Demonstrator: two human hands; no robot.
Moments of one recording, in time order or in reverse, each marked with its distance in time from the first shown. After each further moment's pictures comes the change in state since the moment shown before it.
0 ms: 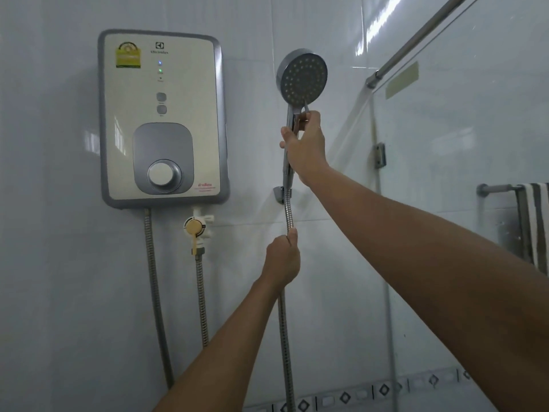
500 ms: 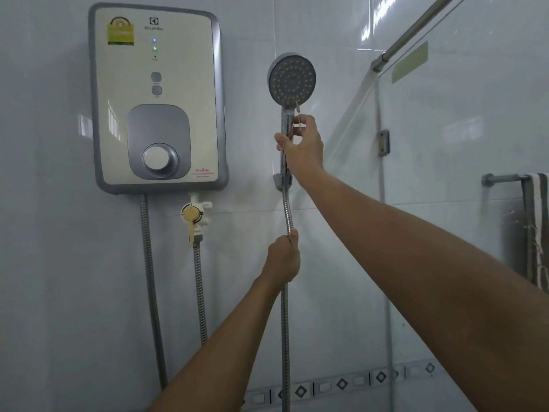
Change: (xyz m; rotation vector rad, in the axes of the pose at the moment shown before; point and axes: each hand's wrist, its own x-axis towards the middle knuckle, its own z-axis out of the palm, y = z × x) left_hand -0.001 -0.023 0.015 -0.022 -0.067 -0.109; right_hand -0.013 0.033 0.007 -0.057 0.001 0.051
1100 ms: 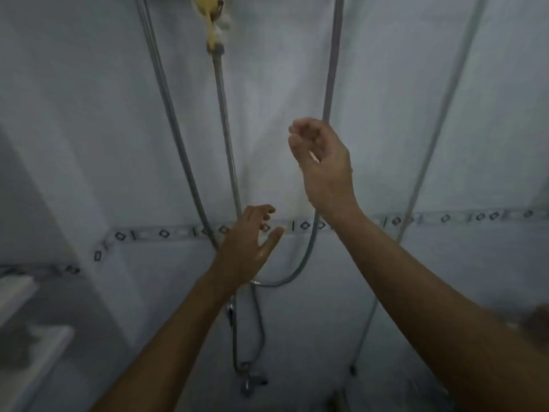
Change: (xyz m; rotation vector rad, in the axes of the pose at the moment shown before) left_hand -0.198 -0.172 -0.058 0.267 -0.028 0.266; right_hand -0.280 0.069 -0.022 0.164 -0.234 0.145
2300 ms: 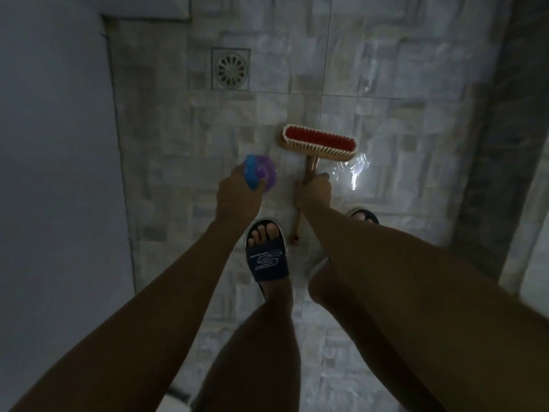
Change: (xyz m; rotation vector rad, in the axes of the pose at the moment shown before) left_hand -0.960 -0.395 0.420 0.033 -0.626 -1.480; right_hand -1.146 0.611 0.107 -0.727 -0.483 1.910
